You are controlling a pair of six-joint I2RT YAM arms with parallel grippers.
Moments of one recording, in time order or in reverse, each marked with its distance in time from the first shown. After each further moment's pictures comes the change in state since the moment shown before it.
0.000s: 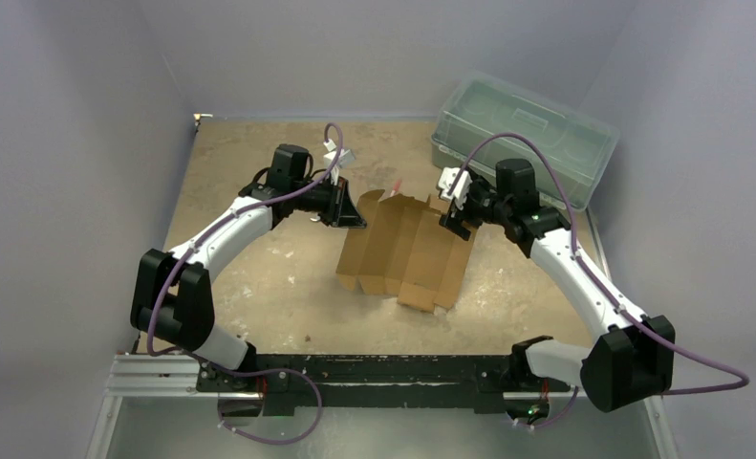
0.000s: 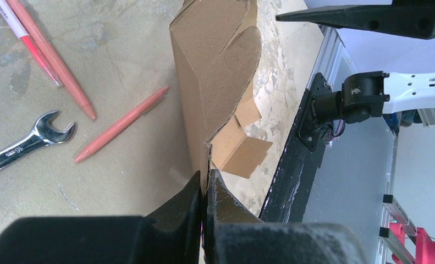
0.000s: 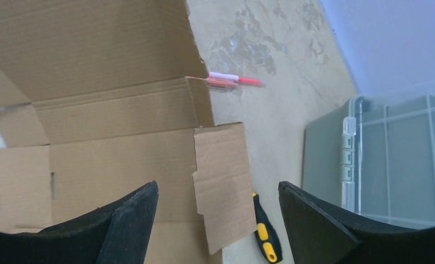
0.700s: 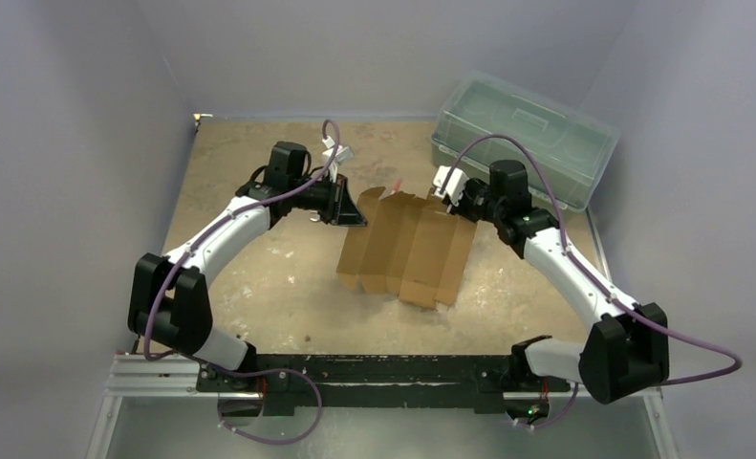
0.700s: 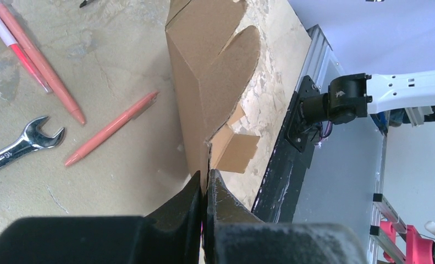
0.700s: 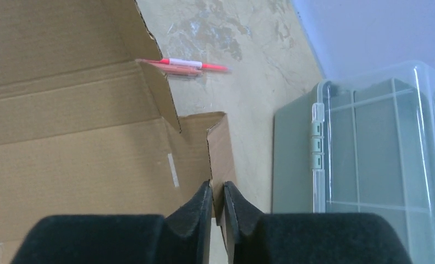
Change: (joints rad) left arm 0.000 -0.017 0.015 -0.011 0.026 -0.027; right arm 0.036 0.047 -0.051 0.170 0.160 -0.014
